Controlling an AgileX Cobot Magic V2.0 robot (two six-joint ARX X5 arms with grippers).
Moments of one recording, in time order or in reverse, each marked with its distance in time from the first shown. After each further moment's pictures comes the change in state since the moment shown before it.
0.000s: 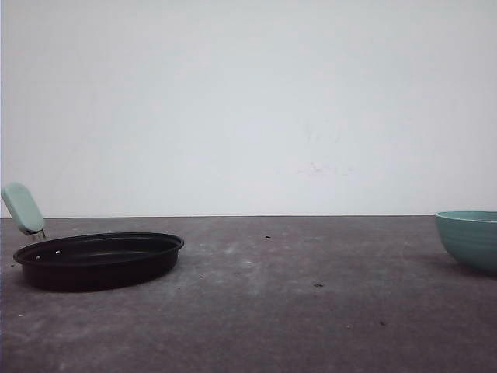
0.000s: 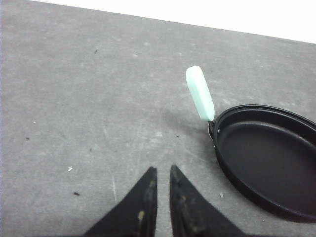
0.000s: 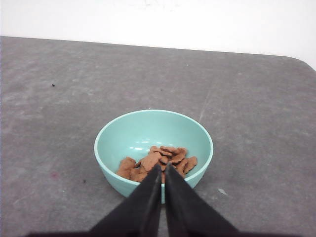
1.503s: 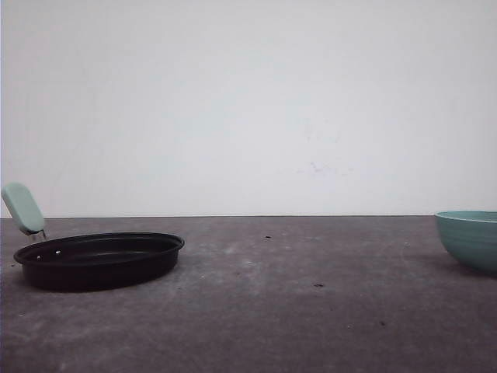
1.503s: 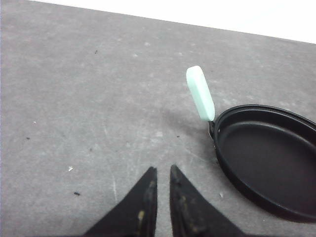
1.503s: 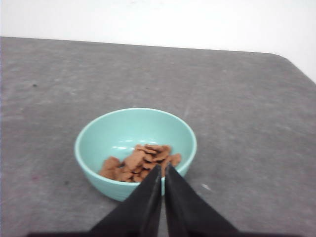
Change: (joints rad) left arm 0.000 0.000 0.000 0.000 0.000 0.000; right arm 0.000 0.000 0.000 -0.007 0.076 0.008
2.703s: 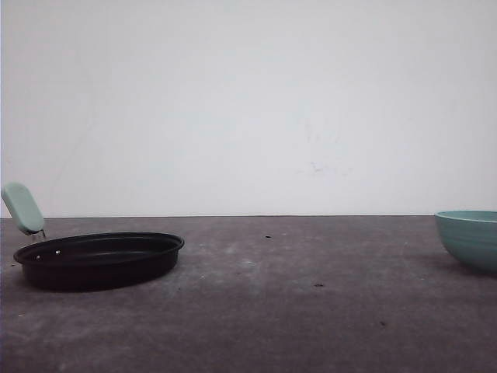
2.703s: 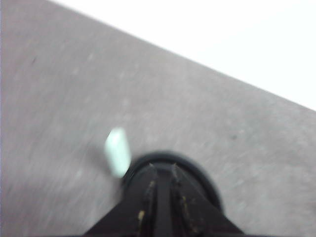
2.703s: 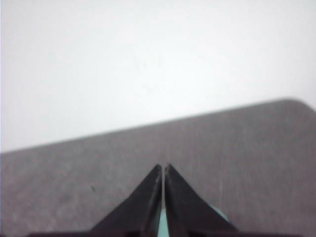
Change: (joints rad) left arm -0.001 0.479 0.544 -0.093 0.197 -0.240; right arm 0.000 0.112 0.415 -0.079 -0.069 0.274
